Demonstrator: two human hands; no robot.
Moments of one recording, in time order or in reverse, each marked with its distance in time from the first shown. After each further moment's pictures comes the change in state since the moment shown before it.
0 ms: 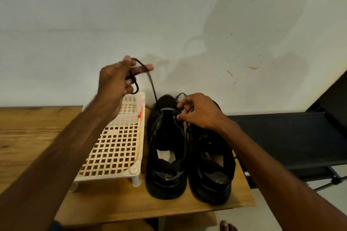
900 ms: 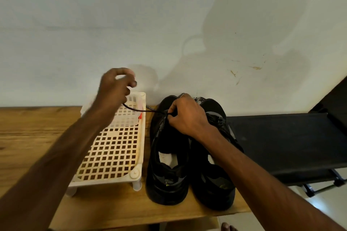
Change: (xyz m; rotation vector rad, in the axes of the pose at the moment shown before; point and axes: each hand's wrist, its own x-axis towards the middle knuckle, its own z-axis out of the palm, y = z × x) left_hand 0.007 -0.020 -0.015 0.257 0.091 -0.045; right_hand 0.023 -0.011 0.047 -0.296 0.199 -0.101
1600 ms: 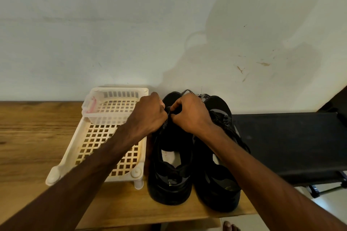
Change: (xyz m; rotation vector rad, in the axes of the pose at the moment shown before) left_hand -0.035 -0.032 0.058 0.790 -0.255 0.104; right_hand -0.001 0.001 0.003 0.140 -0.041 0.062
